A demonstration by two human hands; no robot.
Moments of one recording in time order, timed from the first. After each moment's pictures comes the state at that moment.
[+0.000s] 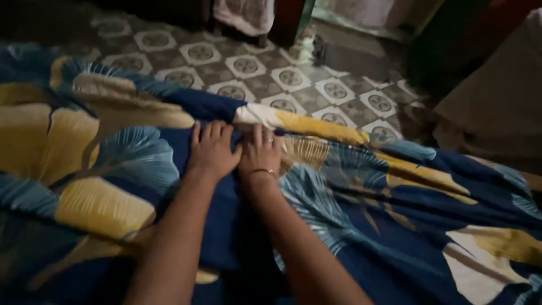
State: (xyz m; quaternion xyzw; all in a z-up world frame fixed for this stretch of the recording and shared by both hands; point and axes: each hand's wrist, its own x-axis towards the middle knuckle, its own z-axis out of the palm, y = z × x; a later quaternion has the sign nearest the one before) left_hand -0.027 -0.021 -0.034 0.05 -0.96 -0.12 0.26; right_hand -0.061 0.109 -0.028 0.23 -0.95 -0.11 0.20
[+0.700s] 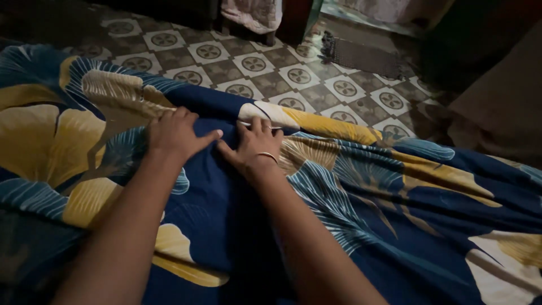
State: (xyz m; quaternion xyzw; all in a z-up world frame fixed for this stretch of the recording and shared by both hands) left_hand -0.008 -0.098 0.029 0.15 -0.98 -0.08 0.09; right_hand -0.030 0.084 0.059 0.24 -0.96 0.10 0.06
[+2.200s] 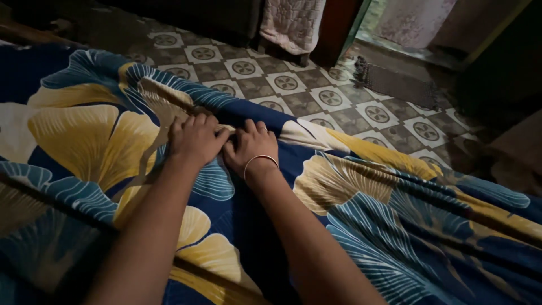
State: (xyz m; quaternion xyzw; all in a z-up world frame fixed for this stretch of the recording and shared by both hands) left_hand -0.040 -0.174 -0.034 0.19 -0.97 -0.07 0.15; right_hand -0.051 -0.014 0.017 0.36 -0.91 0.15 0.15
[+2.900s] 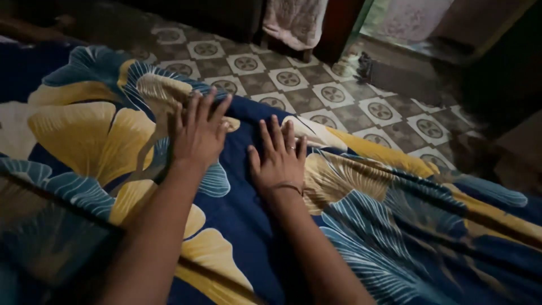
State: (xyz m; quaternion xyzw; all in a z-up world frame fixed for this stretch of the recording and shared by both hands) left_hand -0.008 -0.143 -0.006 0.07 -0.90 0.04 0.43; right_hand -0.027 0.050 0.009 0.30 -0.91 0.17 0.25
